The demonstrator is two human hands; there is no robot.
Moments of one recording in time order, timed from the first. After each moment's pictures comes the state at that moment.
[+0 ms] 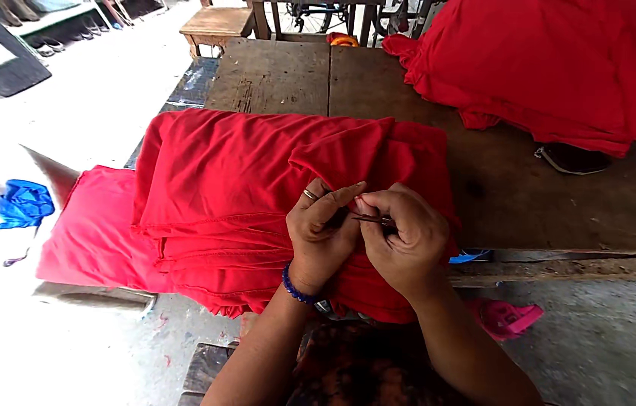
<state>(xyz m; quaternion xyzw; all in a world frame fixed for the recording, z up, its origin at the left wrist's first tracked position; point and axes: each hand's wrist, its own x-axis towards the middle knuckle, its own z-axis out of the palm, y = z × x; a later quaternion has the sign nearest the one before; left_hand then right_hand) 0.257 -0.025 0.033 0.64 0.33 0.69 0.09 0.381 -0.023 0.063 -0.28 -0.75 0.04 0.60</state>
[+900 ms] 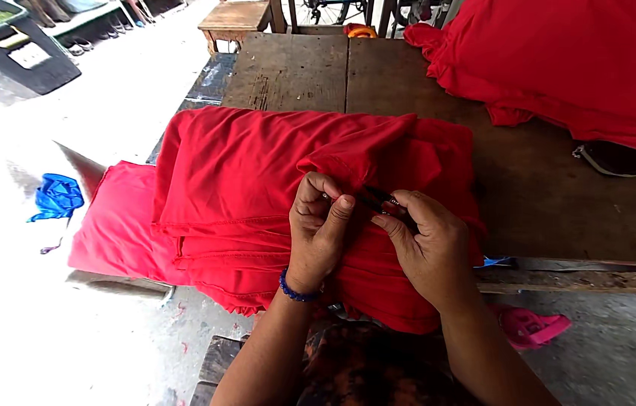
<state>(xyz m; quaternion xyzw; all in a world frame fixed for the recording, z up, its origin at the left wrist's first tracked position) 0.240 -0.025 0.033 0.51 0.22 0.74 0.39 0.399 -0.020 0.052 -0.39 -0.78 0.10 0.48</state>
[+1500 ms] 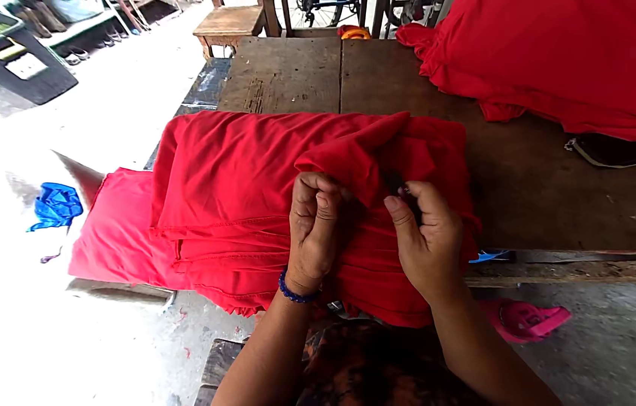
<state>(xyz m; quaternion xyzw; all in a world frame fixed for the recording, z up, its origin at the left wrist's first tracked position) 0.239 -0.027 0.033 0.55 0.23 0.71 0.37 0.394 -0.022 0.047 -0.38 -0.71 0.16 0.56</state>
